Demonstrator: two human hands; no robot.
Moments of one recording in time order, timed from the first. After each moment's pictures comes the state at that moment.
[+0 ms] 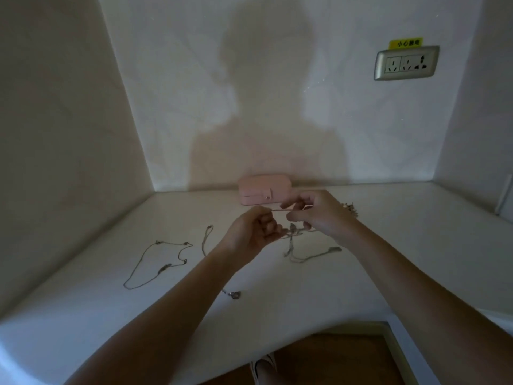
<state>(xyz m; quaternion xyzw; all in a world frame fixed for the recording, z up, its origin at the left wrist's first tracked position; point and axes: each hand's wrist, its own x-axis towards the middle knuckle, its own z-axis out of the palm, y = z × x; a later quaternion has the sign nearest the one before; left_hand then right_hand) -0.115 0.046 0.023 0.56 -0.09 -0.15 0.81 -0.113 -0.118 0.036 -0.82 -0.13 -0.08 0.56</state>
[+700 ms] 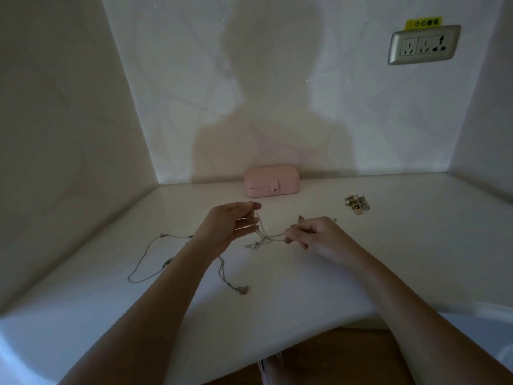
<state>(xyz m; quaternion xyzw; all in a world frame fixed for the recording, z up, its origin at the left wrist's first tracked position) -0.090 0.097 0.011 0.64 -0.07 -0.08 0.76 -0.123 -0.109 -0.013 -0.85 -0.12 -0.03 0.51</state>
